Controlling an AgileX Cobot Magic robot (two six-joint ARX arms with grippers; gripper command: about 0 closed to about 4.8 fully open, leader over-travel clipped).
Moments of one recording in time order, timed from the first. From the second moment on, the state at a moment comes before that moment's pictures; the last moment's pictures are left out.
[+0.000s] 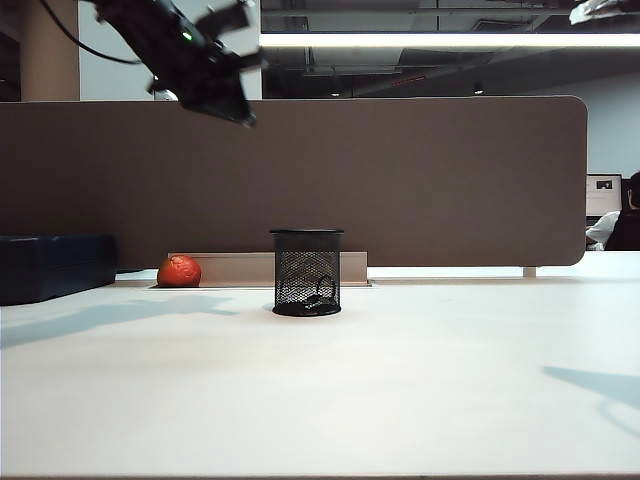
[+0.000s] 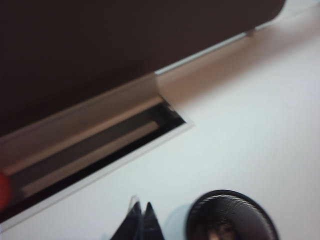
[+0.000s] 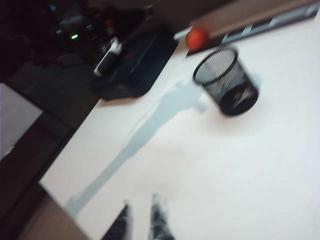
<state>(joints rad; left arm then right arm) -0.30 1.80 1.60 -0.19 0.22 0.17 0.04 0.60 0.56 -0.18 -0.76 0.50</state>
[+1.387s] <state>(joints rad) -0.04 1.26 1.36 -0.14 0.12 0.13 0.04 0.54 0.56 -0.02 -0.24 0.24</state>
